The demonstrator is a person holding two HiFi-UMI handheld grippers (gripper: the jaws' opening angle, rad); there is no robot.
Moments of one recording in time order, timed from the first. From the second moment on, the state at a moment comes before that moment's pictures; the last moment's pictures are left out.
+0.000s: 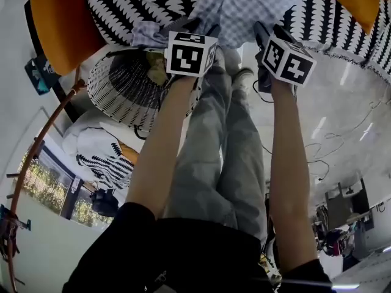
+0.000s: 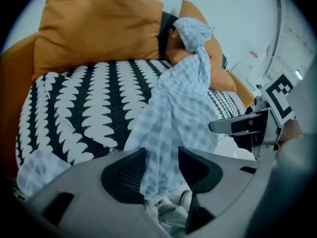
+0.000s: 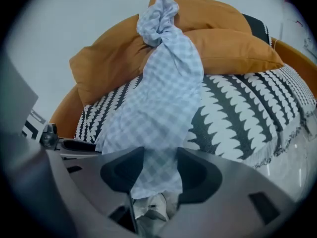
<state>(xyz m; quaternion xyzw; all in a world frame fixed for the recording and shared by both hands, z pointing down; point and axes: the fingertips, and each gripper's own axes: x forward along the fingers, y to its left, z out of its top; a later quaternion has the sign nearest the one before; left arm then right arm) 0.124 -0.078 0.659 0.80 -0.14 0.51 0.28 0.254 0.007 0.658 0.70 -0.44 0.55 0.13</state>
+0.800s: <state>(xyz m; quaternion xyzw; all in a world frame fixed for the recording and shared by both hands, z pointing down) 0.066 -0.061 0.552 0.83 -0.23 0.39 0.32 0.147 -0.016 0.554 0.61 -0.61 0.50 0.11</state>
